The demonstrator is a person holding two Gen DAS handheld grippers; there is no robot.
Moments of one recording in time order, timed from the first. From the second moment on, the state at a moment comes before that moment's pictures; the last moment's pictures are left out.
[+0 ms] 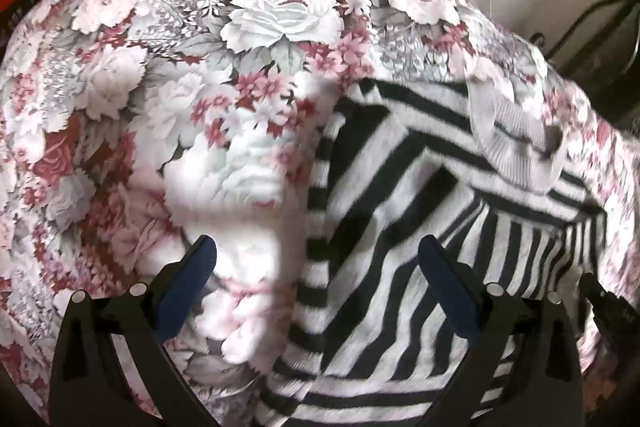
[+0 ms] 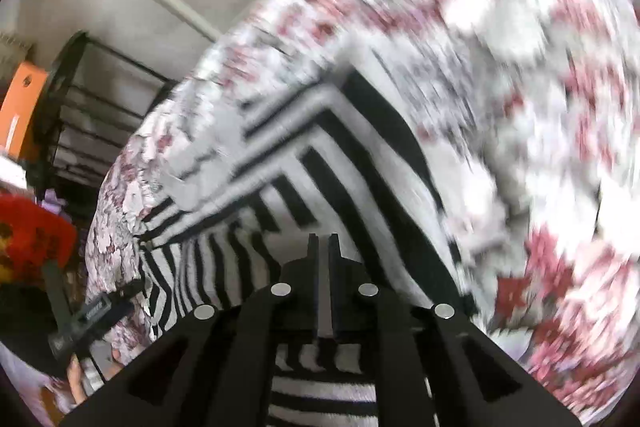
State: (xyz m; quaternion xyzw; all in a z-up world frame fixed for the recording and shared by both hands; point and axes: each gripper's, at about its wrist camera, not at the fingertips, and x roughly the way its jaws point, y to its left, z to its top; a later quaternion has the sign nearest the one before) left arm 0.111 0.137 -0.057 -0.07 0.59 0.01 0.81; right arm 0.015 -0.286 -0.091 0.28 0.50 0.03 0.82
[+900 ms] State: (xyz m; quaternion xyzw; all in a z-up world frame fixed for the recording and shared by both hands) left arm 0.098 0.055 -0.083 0.05 0.60 0.04 0.79; right arm 0.018 -0.280 -0.111 0.18 0.54 -0.02 0.82
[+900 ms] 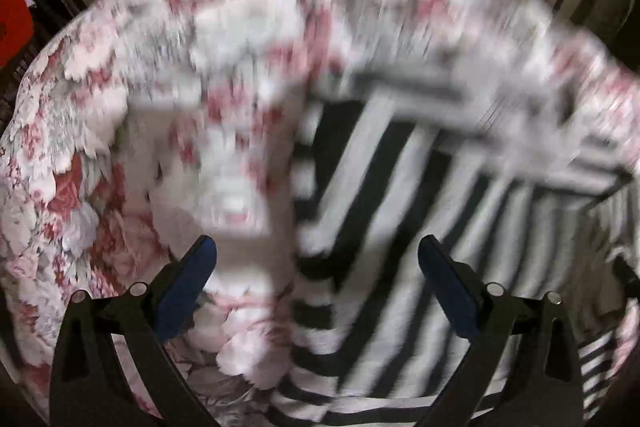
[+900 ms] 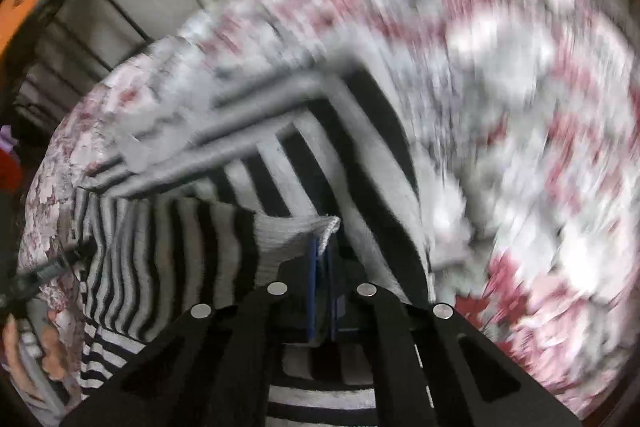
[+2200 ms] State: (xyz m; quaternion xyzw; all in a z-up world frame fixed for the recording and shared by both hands) left arm 0.082 -0.005 -0.052 0.05 0.61 -0.02 0.79; right arm -0.004 -0.277 -0.071 0.26 0.51 0.05 0.82
